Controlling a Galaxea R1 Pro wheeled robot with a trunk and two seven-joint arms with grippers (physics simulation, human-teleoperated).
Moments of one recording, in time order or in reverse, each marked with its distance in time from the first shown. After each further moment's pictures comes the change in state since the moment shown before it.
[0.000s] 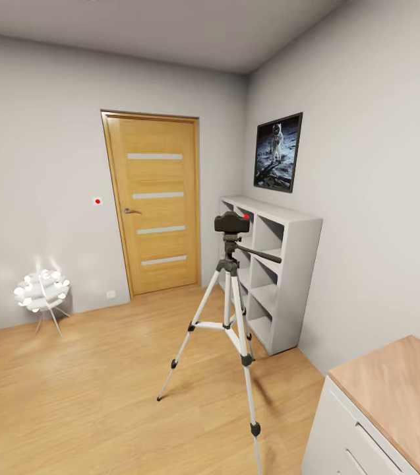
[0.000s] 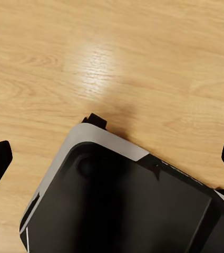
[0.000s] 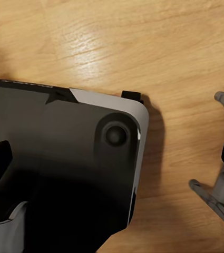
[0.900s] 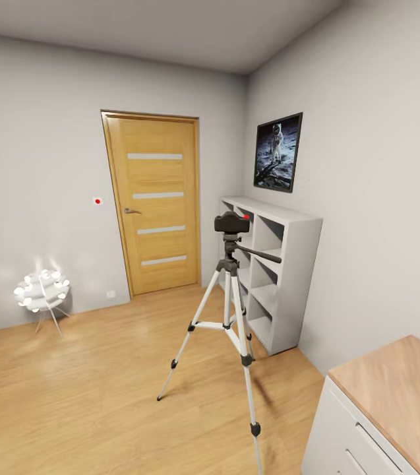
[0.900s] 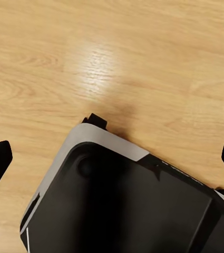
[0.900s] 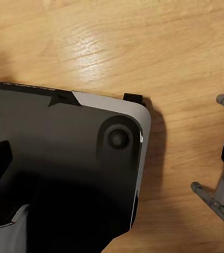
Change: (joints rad) left arm 0.000 0.000 -0.001 -0.001 -0.001 0.000 0.000; right arm 0.000 0.006 -0.002 0.000 -0.002 -0.008 -0.003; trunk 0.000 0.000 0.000
